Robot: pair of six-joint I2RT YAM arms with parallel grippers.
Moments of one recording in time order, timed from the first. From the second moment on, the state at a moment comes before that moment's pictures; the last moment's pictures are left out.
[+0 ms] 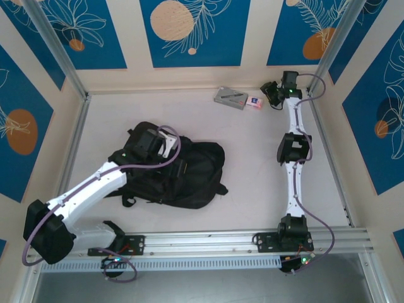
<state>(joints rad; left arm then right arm) -0.63 1.23 0.97 -0.64 0.09 -0.24 -0.13 2.99 2.98 -0.72 -0.45 0.81</state>
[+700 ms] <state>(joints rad) -0.63 1.14 0.94 -0.61 0.12 -0.24 0.00 3.01 3.11 -1.17 -0.62 0.49</state>
